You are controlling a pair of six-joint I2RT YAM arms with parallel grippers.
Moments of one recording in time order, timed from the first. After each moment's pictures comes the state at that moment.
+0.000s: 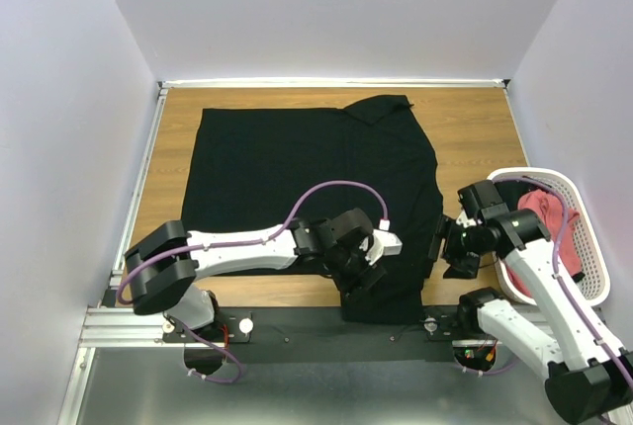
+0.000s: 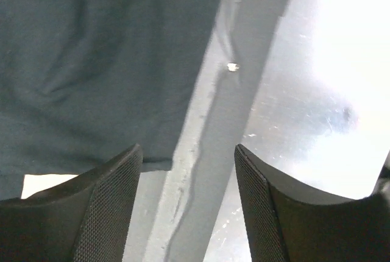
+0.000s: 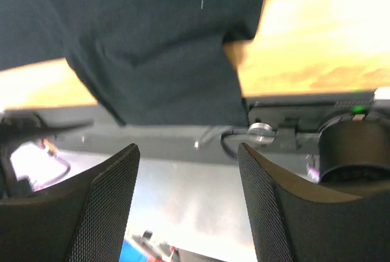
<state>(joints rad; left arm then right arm) -1.19 1.53 0.96 -0.35 0.49 -0.29 0.29 0.82 0.79 -1.27 -0.24 0.67</state>
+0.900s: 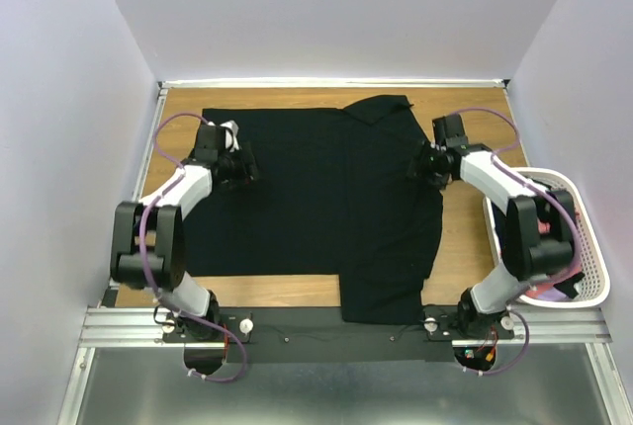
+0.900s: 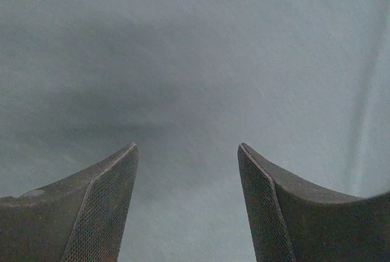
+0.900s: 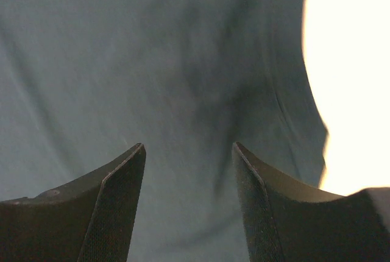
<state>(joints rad) -0.11 1.53 0.91 -0.26 0.26 -0.38 0.17 1.58 1.03 -0.47 -0.04 0.50</state>
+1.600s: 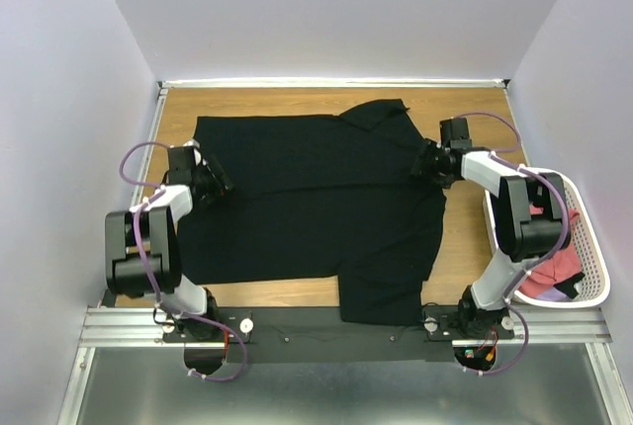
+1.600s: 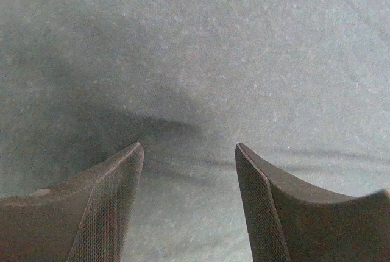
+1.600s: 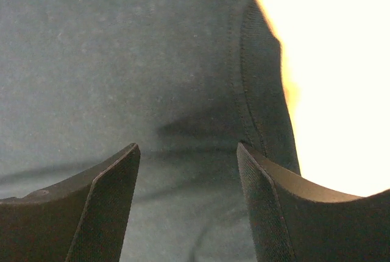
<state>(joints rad) 0.13 1.58 0.77 -0.07 0.24 -0.46 0.09 1.78 1.06 -0.29 -0.05 0.45</state>
